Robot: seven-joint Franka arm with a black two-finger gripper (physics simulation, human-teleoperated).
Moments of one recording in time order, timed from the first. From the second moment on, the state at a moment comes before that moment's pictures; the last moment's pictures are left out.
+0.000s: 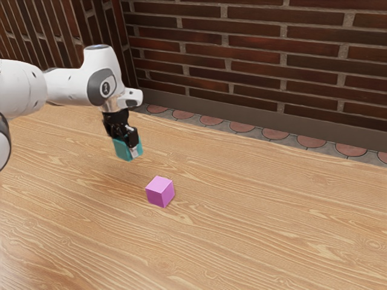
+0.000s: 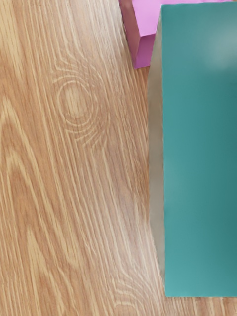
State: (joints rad) arm -0.04 0.37 0.20 -1.68 -0.11 2.02 0.42
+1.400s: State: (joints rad) arm -0.31 0.39 0.32 -1.72 -0.15 2.03 0.27
